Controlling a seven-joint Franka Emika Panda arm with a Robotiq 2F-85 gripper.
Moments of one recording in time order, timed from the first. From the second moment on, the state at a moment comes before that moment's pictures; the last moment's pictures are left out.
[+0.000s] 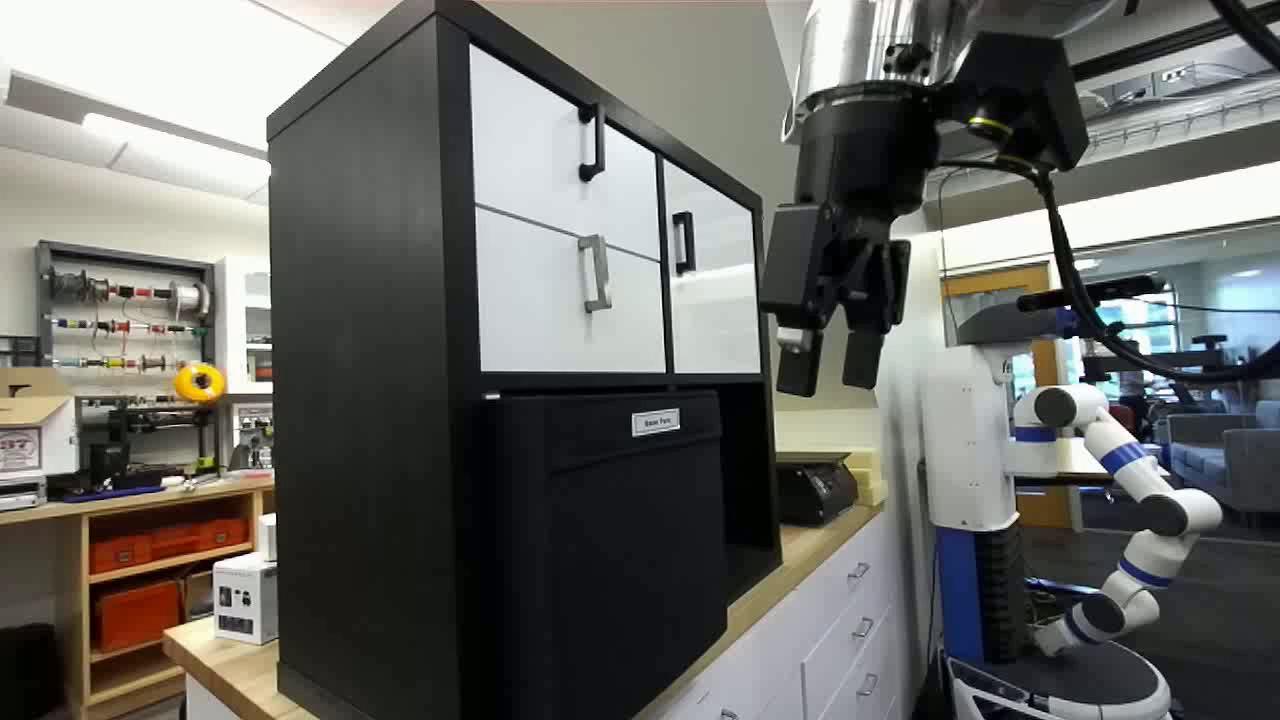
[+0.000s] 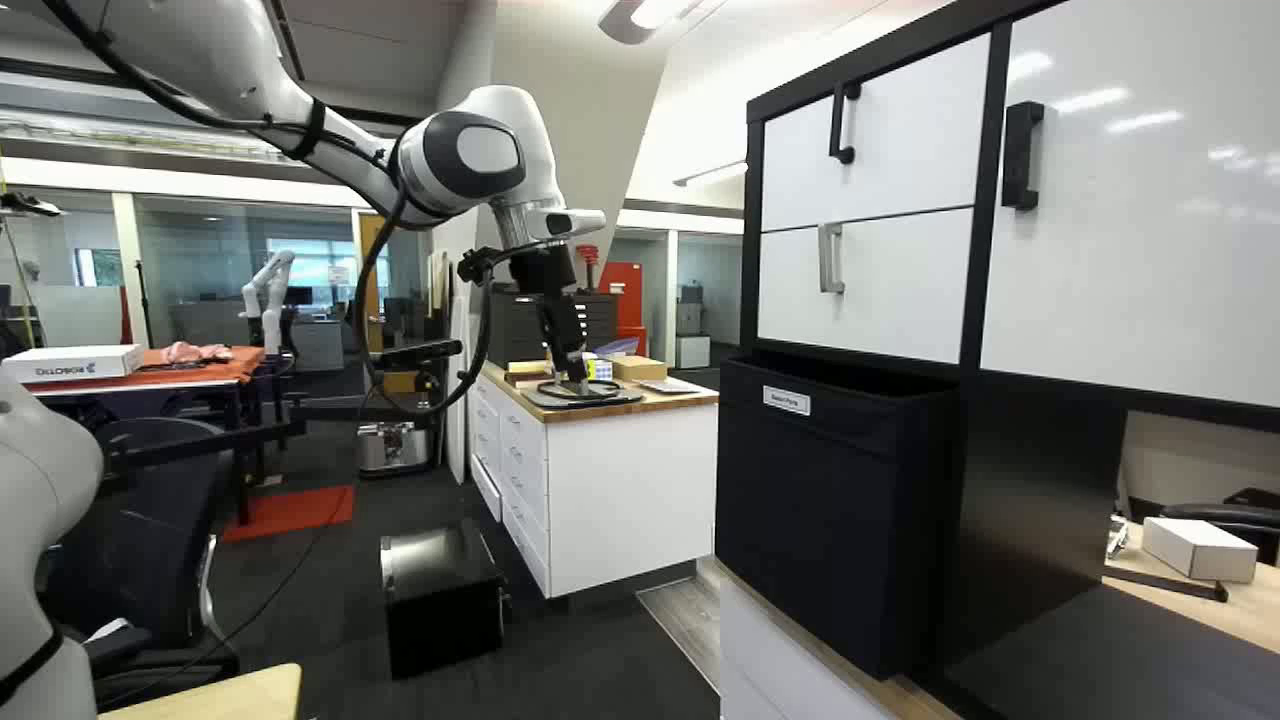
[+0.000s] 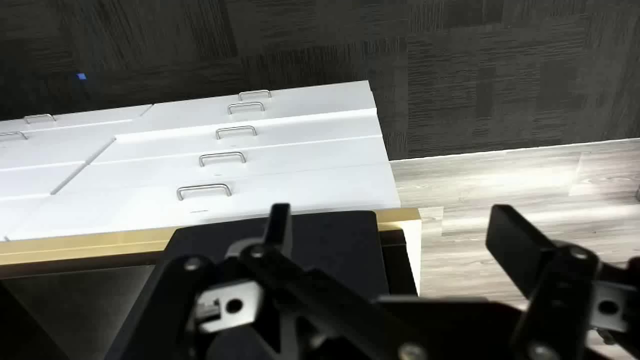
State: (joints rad) arm 0.02 -0.35 0.35 -2.24 -0.02 2.12 0.53
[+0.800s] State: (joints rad) arm 0.02 -0.35 0.34 -2.24 -0.02 2.12 0.53
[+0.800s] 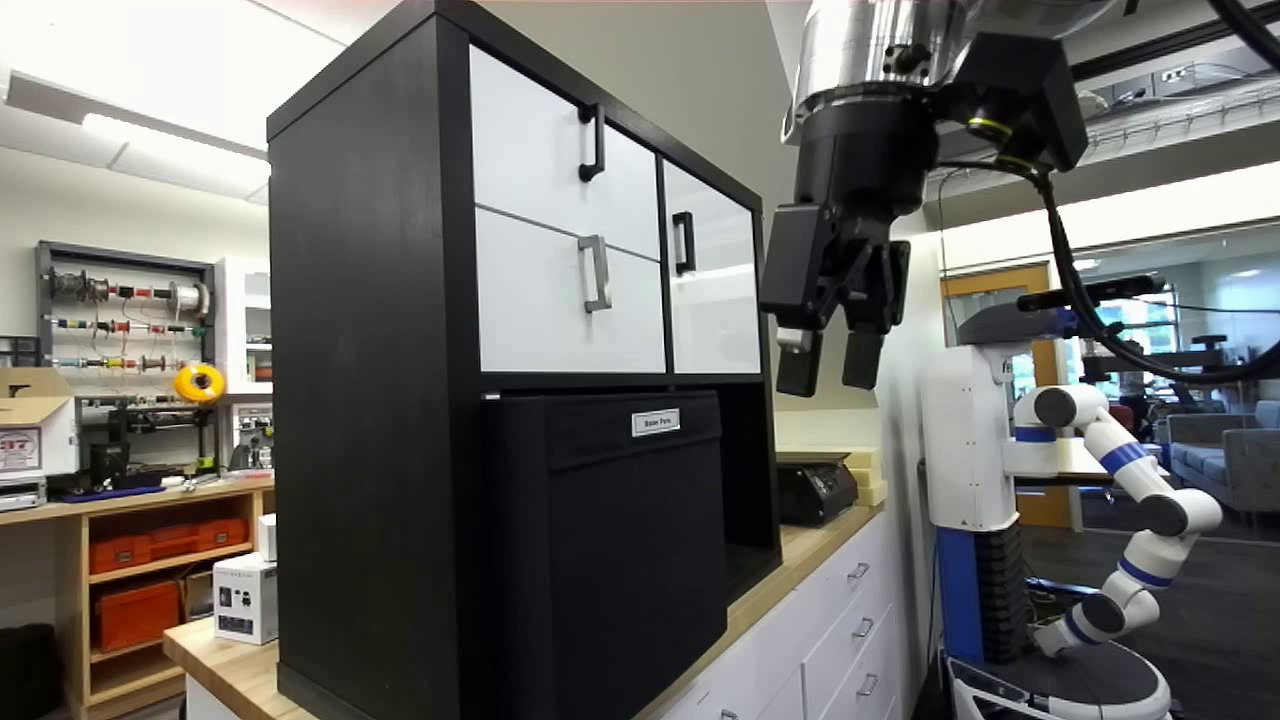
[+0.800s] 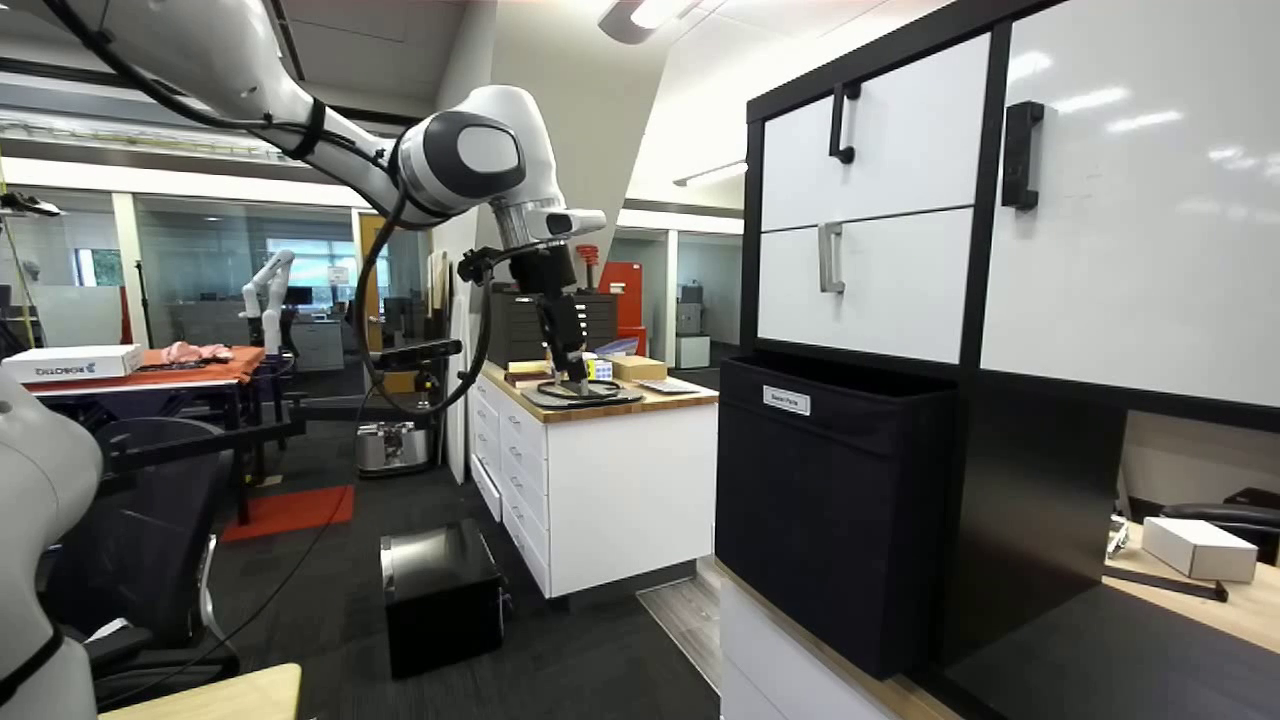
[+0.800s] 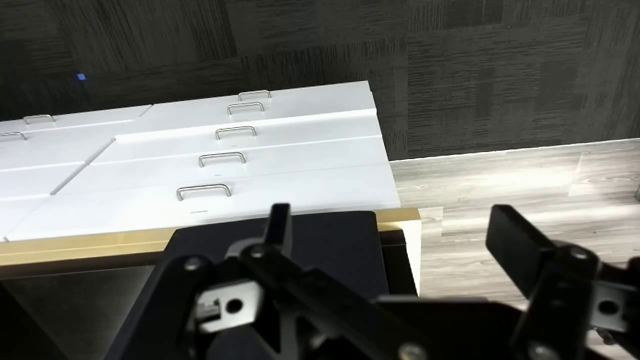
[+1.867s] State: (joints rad) arm 0.01 -0.26 0.19 -2.15 -0.08 2.28 0.47
